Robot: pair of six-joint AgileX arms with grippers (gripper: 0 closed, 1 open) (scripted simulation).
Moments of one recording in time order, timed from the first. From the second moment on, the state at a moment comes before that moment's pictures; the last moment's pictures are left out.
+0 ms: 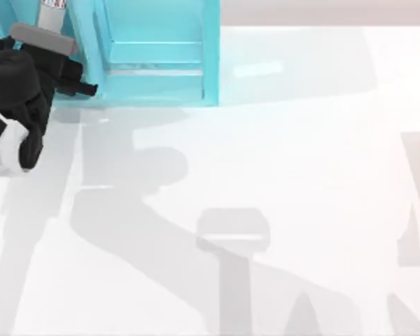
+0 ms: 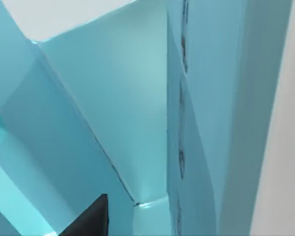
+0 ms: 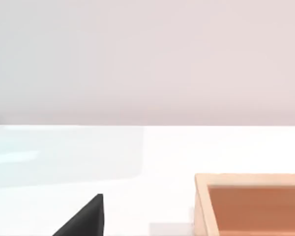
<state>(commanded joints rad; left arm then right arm) -0.09 2.32 1.15 1.06 -0.11 0.39 0.00 0.00 0.00 0.00 0.00 0.00</state>
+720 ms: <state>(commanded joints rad) -0.09 2.33 1.16 1.05 -0.11 0.39 0.00 0.00 0.00 0.00 0.00 0.00</state>
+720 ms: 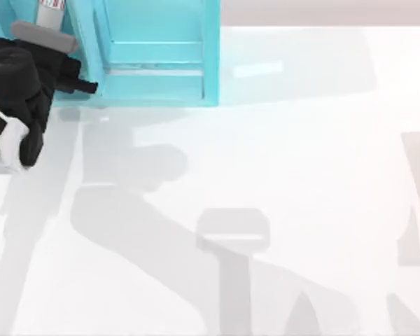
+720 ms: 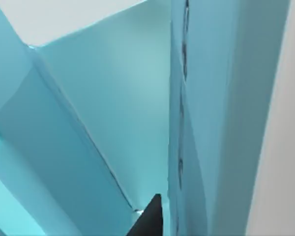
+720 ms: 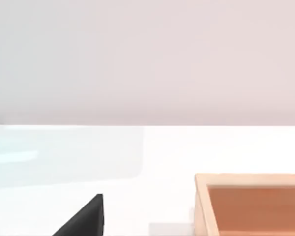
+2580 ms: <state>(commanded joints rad) -0.11 1.36 0.78 0.47 -0.15 0.39 0.00 0.00 0.00 0.00 0.00 0.00</state>
